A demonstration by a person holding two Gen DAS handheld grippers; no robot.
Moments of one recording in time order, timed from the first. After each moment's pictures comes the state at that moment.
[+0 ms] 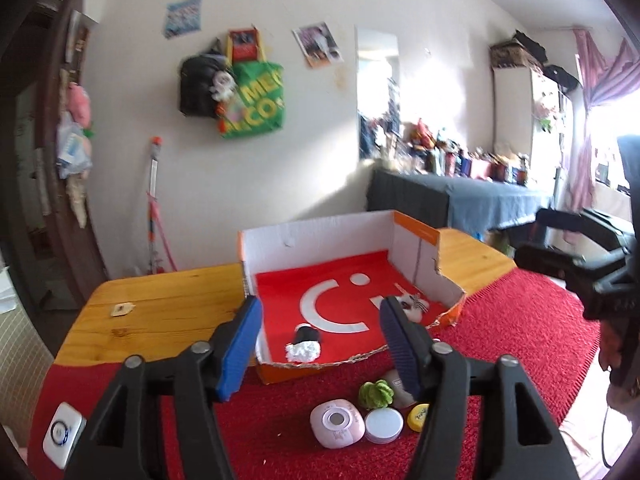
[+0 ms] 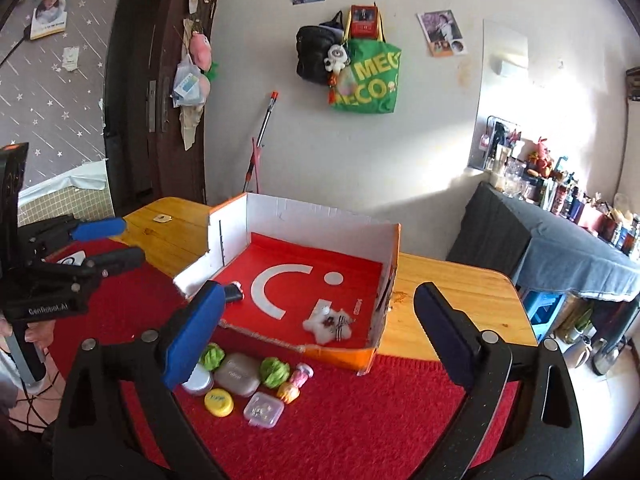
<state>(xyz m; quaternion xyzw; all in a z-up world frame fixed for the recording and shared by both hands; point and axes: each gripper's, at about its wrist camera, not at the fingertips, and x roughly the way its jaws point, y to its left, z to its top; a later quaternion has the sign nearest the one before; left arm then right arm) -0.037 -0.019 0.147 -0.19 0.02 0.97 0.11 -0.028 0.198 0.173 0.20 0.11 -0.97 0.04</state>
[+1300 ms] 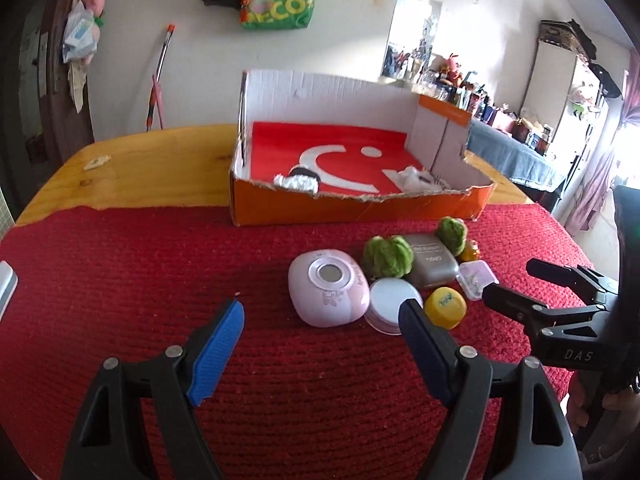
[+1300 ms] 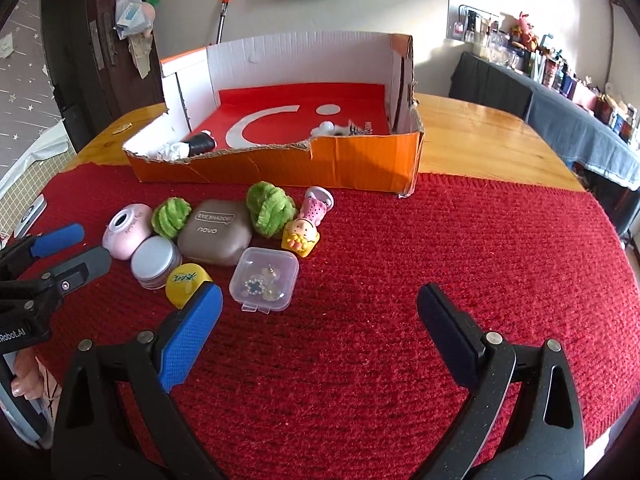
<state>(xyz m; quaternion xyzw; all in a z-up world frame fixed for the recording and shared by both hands) -0.052 -0.019 0.031 -0.37 -0.05 0.92 0.10 -0.054 0.202 0.032 0.38 0.03 -0.92 -0.02</state>
